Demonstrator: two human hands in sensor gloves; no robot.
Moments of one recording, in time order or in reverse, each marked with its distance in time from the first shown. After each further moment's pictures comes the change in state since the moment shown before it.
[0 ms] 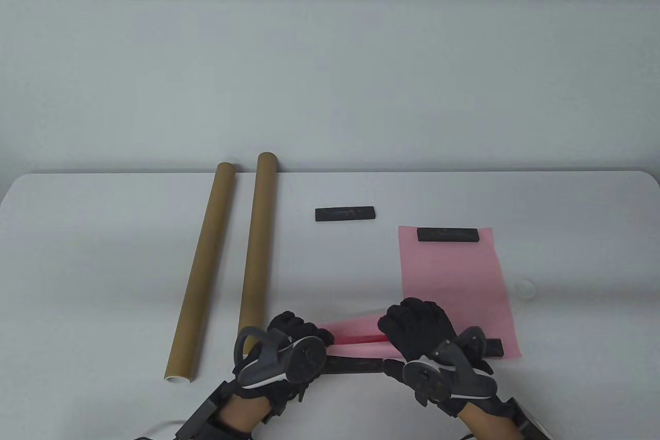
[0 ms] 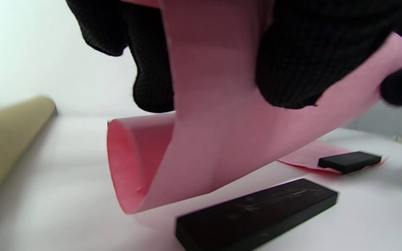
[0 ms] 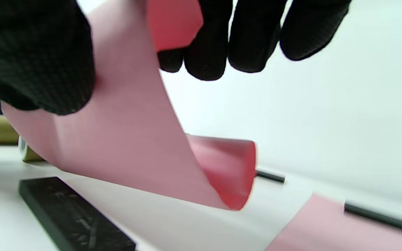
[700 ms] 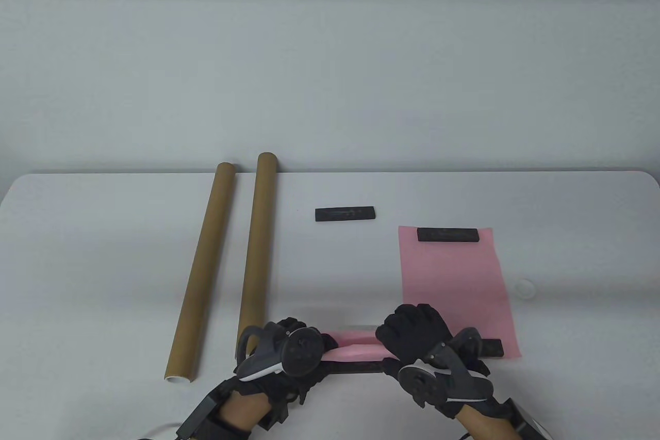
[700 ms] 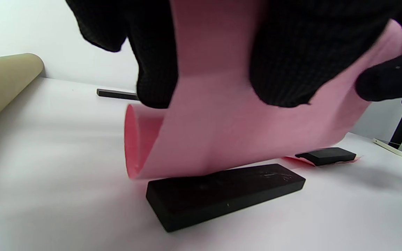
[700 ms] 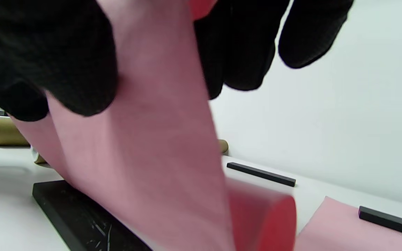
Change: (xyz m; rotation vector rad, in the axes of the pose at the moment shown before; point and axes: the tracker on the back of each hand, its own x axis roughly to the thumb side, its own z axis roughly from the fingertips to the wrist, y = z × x) left_hand 0.001 -0.006 -0.002 -0.075 -0.021 0.045; right_hand 0.004 0.002 -0.006 0.040 -0.002 -0.041
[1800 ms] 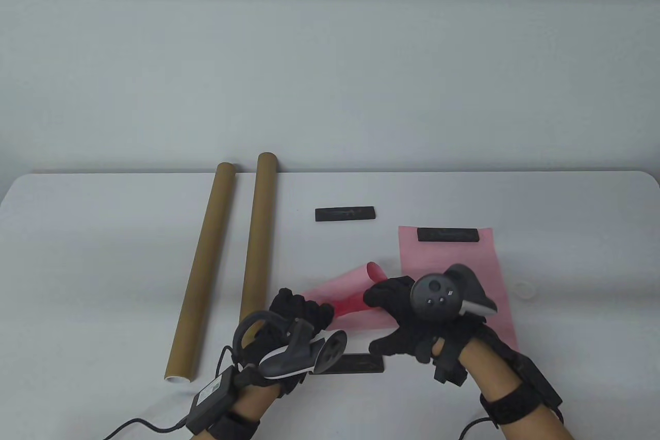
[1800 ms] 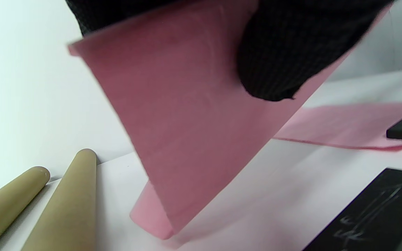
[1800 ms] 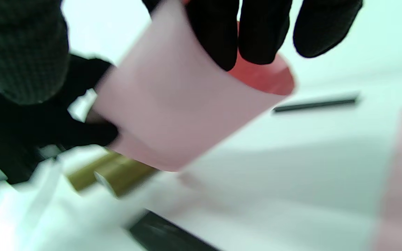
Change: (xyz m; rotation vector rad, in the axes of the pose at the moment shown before) left_hand 0.023 0.033 -0.006 0.113 0.074 -0.426; right_hand -0.040 -0.015 -0.042 0.225 -0.032 -0.331
